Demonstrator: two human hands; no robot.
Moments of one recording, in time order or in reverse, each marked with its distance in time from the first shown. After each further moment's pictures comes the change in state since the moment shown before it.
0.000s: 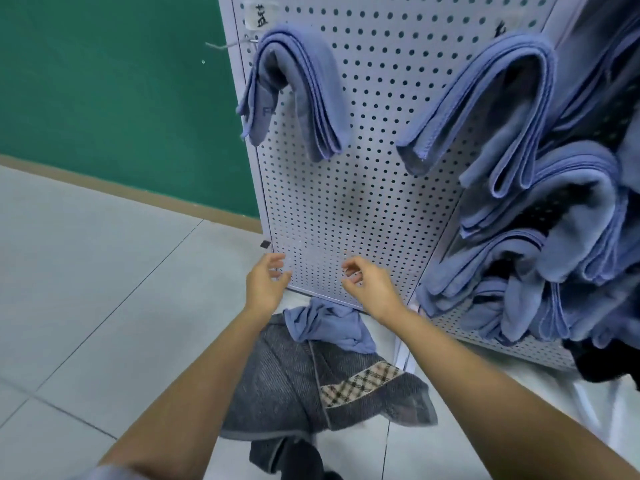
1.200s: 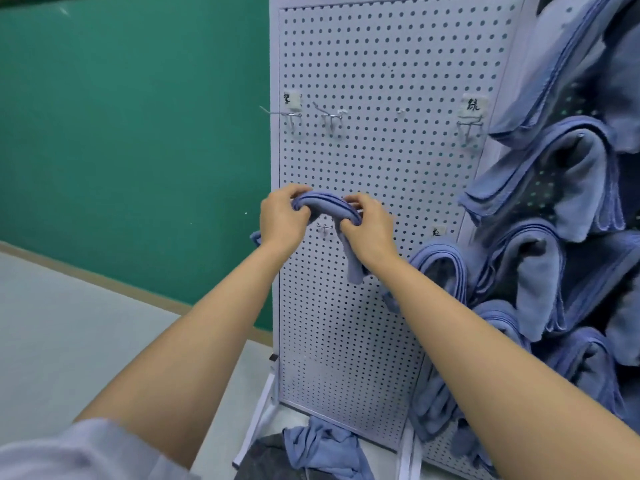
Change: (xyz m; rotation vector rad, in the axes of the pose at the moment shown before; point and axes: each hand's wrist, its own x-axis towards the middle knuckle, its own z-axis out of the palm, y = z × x) left_hand -0.003 0.316 -0.123 -0.043 0.349 0.552; right_hand 0.034 -0.257 -0.184 0.095 0.513 -0.378
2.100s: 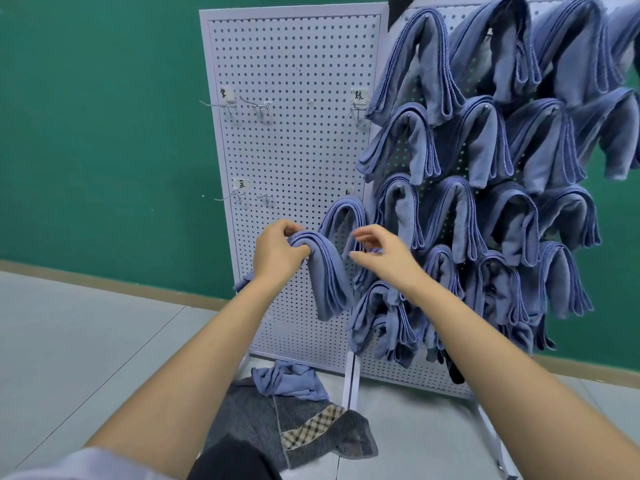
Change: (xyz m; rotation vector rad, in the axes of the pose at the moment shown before) left_hand -0.191 0.074 0.010 -0.041 -0.213 -0.128; right_hand -0.182 0.015 -0.180 0.032 -0.224 0.182
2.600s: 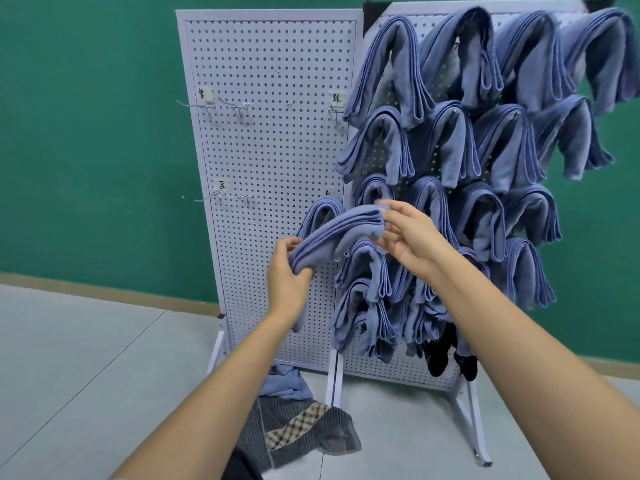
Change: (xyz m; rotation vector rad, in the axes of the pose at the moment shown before) left_hand -0.049 -0.006 0.047 -0.283 0.022 0.024; right_hand -0.009 -0.026 -0.058 0.882 0.135 0.274
